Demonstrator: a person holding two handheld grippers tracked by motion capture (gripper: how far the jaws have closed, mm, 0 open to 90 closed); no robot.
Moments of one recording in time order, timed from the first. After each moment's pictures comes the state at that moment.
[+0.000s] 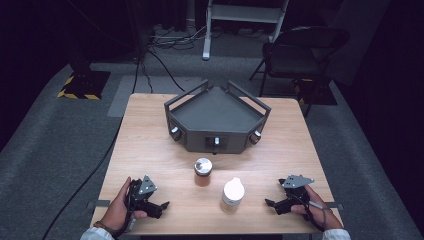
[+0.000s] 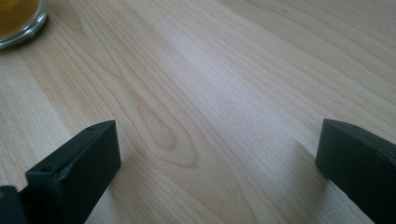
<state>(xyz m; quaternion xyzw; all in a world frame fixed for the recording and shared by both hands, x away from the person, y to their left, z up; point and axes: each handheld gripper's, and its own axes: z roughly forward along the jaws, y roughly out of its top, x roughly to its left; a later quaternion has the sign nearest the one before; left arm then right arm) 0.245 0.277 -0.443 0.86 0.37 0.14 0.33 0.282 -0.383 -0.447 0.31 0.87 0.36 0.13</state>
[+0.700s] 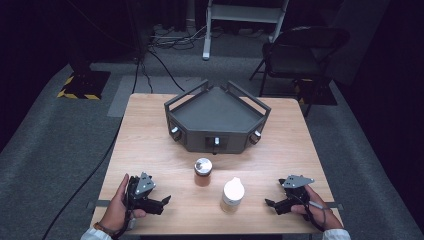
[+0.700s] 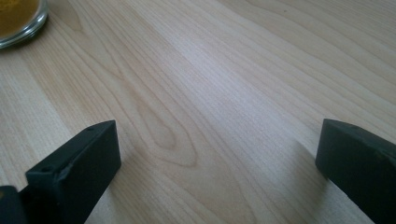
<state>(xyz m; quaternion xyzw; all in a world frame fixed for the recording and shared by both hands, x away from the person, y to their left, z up) 0.227 0.277 -0.431 0.83 0.37 0.18 0.38 0.282 -0.383 -0.447 0.31 0.87 0.36 0.13</state>
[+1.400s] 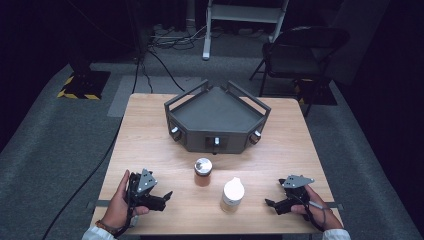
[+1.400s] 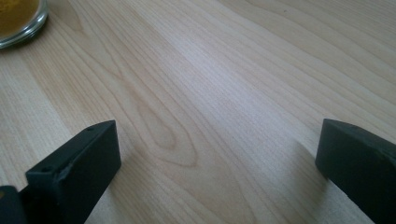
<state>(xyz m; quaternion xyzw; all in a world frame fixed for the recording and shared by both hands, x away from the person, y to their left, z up) 0.225 0.266 -0.420 0.83 0.37 0.21 0.37 0.282 -0.383 -0.447 0.31 0.87 0.36 0.13</state>
